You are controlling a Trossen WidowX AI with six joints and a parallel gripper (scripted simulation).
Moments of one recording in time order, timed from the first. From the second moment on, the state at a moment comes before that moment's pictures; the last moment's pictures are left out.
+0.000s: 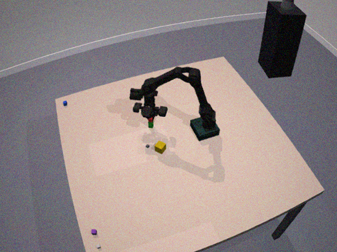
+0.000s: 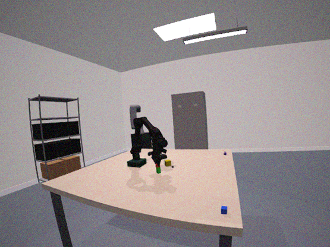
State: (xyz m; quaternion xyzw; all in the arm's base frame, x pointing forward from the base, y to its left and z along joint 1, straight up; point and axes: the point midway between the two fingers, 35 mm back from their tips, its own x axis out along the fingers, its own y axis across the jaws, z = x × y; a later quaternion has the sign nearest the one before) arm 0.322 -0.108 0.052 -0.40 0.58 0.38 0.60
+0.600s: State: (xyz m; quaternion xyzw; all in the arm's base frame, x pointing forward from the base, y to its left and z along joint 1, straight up) arm 0.320 -0.107 0.053 -0.40 0.59 0.38 0.60
